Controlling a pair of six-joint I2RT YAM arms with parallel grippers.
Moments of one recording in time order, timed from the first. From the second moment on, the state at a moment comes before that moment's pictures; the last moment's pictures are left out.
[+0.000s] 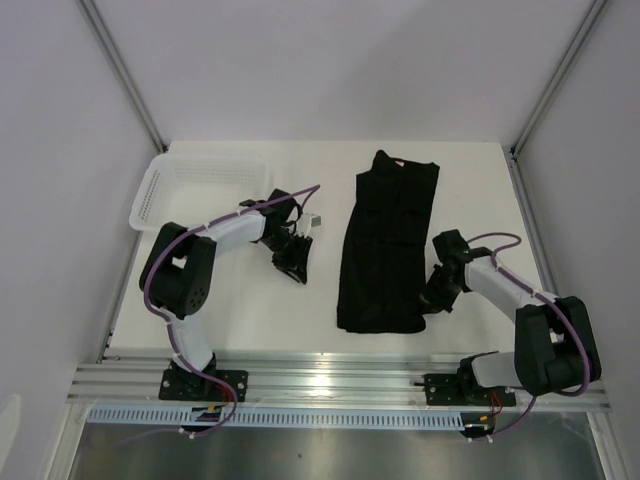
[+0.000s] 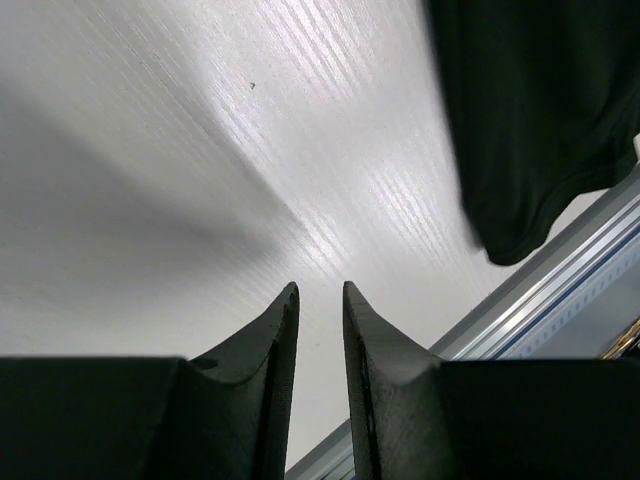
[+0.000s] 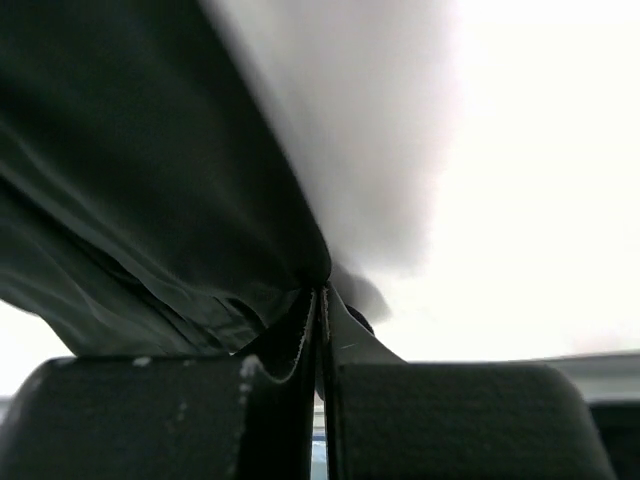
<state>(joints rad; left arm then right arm) -0.45 1.85 1.21 -0.73 0.50 -0.02 0.29 1.35 0.69 -0.72 -0.11 0.83</state>
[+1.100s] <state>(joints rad) -0.41 1.79 1.23 -0.74 0.48 0.01 0.27 1.62 1.63 -0.92 0.21 0.46</state>
